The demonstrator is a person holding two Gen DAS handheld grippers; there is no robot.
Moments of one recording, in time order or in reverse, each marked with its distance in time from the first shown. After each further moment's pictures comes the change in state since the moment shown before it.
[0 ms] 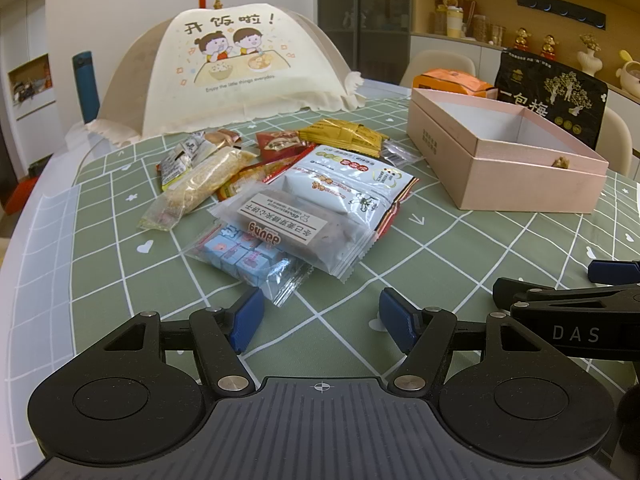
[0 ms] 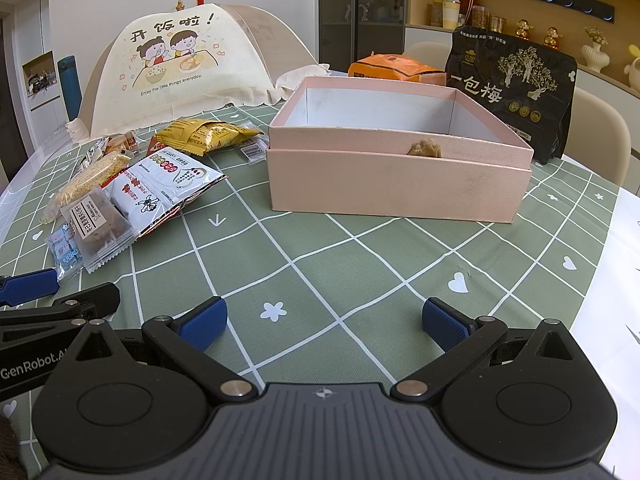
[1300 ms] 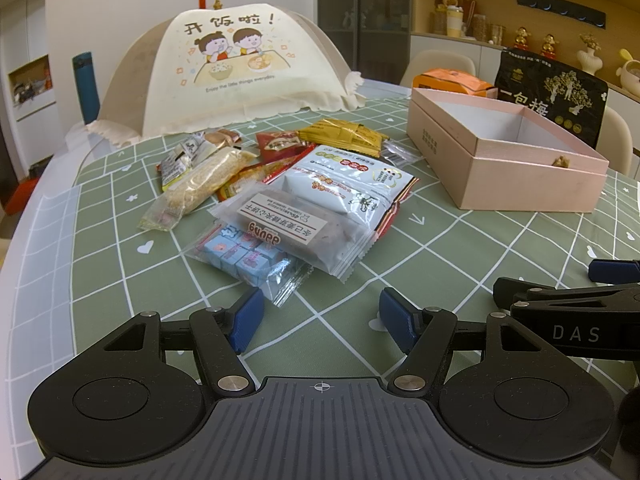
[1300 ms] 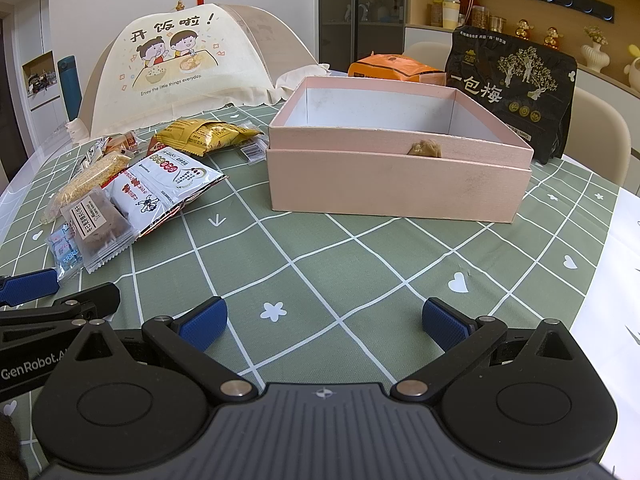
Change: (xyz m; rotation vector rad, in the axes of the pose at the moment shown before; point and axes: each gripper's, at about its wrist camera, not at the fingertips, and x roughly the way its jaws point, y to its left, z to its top) left arm 0.000 0.000 0.000 0.000 0.000 0.001; right arm 0.000 0.000 0.000 0.001 -0.002 0.000
